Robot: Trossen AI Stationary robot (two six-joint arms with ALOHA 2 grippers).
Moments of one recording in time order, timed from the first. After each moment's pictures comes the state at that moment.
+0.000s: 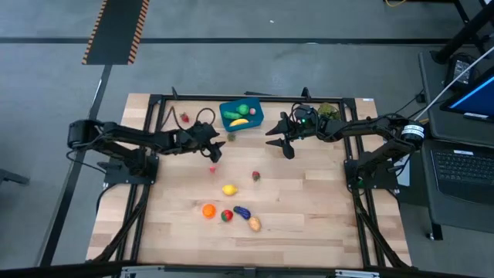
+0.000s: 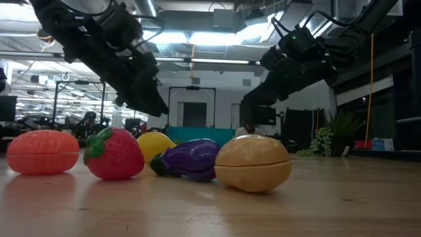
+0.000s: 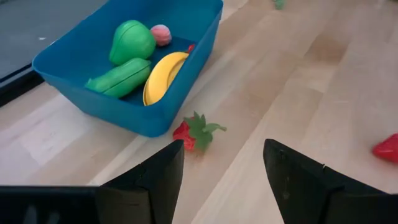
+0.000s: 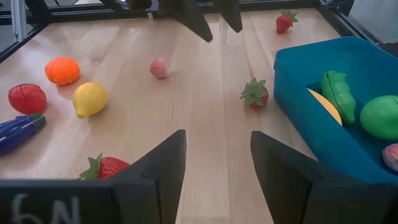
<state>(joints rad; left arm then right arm) 0.22 1.29 0.47 0.20 -0.31 -0.31 -0.45 1.50 0.62 0.43 -0.47 -0.16</state>
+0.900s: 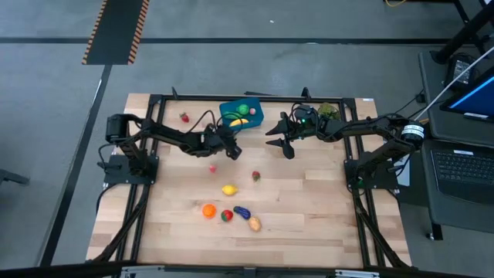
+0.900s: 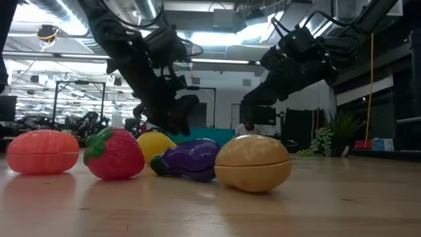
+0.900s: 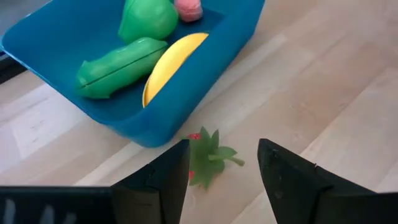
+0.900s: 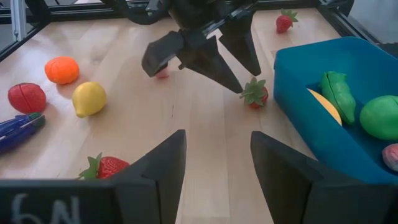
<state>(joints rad) 0.17 1.70 0.78 0.08 -0.54 -0.50 -0.45 1.50 0.62 0.43 -0.47 -0.17</state>
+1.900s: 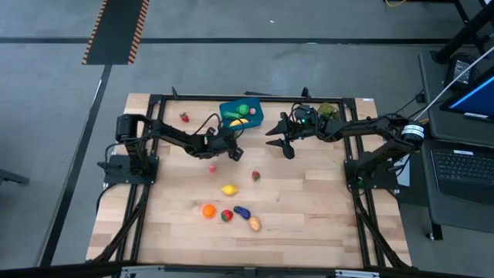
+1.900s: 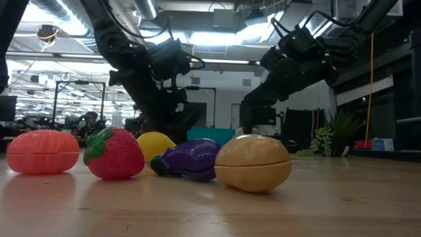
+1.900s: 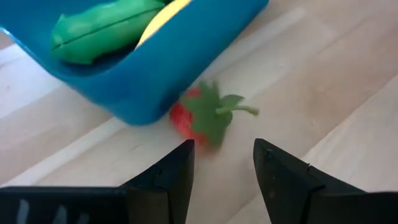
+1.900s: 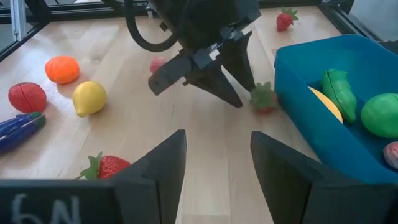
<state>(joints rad) 0.17 1.79 0.78 0.12 -0.53 -0.60 -0.45 1.50 0.62 0.42 -0.47 -0.16</state>
